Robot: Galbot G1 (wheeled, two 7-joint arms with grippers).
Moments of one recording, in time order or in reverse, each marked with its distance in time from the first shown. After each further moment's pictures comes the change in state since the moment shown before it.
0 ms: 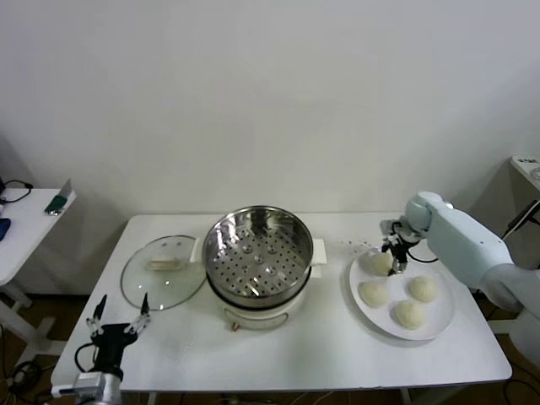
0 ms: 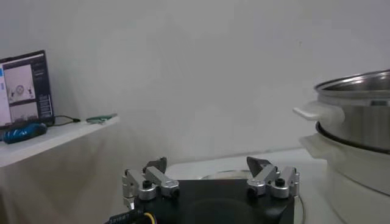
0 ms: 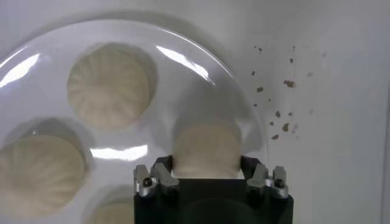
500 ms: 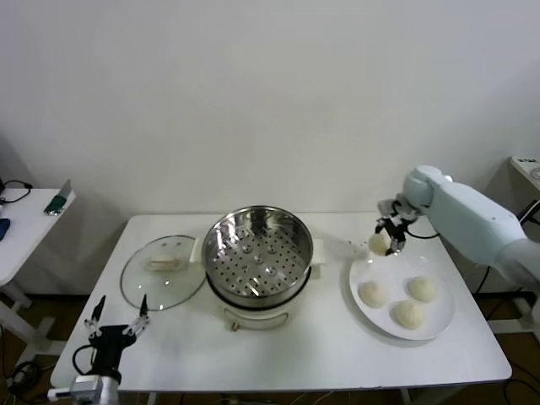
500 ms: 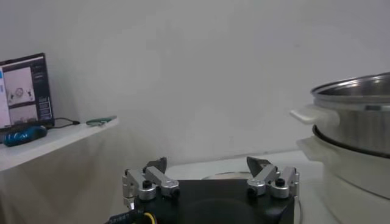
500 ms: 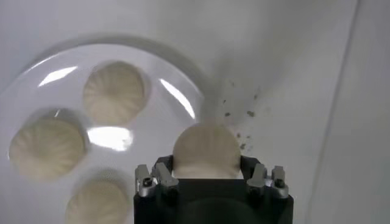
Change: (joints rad) left arm 0.025 0.002 -0.001 -0.025 -0.006 -0.002 0.006; right arm 0.243 -0.042 -0.238 0.185 0.131 0.095 -0.062
